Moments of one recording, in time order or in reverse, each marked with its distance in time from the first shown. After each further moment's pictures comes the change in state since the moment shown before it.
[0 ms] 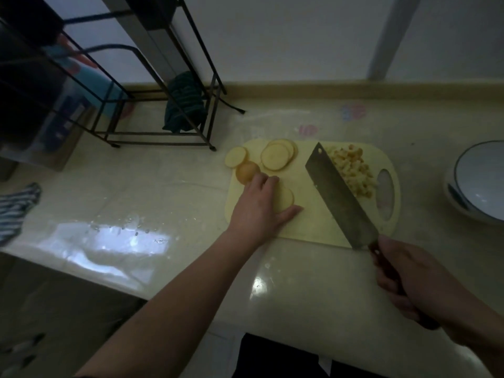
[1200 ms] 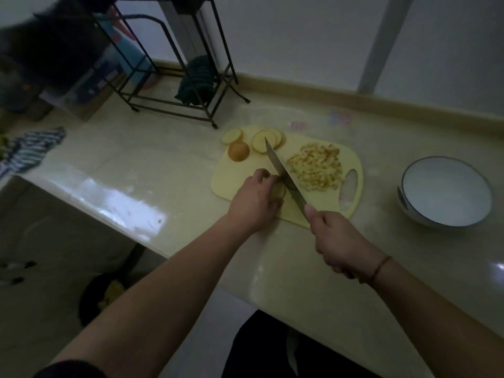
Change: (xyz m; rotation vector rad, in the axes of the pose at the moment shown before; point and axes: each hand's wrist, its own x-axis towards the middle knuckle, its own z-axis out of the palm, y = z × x) left_hand -0.031 0.062 0.028 0.100 -0.006 -0.140; right_hand 0.018 -0.008 -0.003 -0.582 -0.037 -0.196
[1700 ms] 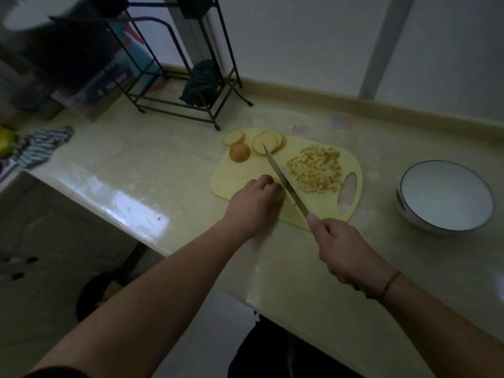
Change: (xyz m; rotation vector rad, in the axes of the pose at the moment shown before) left_hand -0.010 -0.008 0.011 0.107 0.124 0.190; right_hand -0.015 0.012 -0.006 -0.123 0.060 -0.142
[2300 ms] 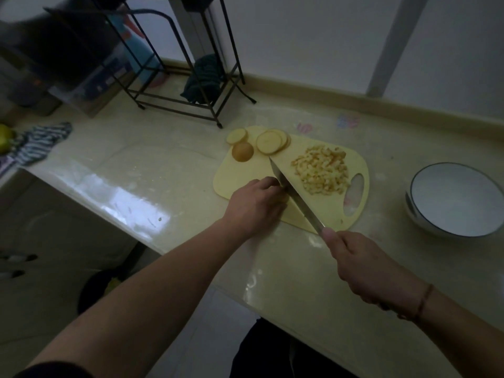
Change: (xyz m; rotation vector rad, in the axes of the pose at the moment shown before) left_hand 0.001 -0.013 0.001 -0.065 0.081 0.080; right_hand -0.011 0.004 -0.013 -0.067 -0.100 0.037
